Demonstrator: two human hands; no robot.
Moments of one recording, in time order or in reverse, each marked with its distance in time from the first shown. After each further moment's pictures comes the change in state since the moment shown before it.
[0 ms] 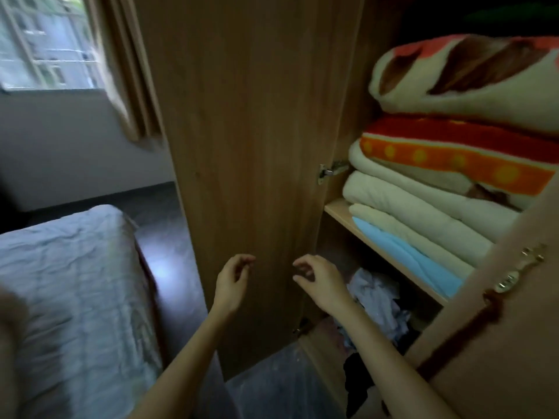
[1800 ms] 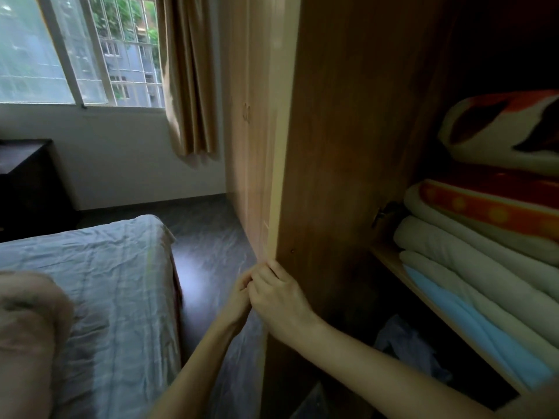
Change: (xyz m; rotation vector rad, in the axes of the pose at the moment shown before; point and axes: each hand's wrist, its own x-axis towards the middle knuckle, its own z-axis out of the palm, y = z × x) left_hand 0.033 0.013 -0.064 -0.279 0.039 -0.225; right_hand 0.035 -0.160 0.044 -1.108 0.017 -0.800
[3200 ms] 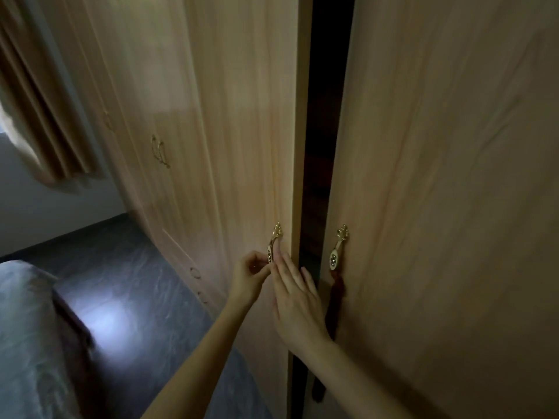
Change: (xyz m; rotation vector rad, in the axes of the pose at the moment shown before) left_hand -0.113 0.050 0.296 0.054 -0.328 0.308; right_hand -0.311 0.090 0.033 0.463 0.047 0.840
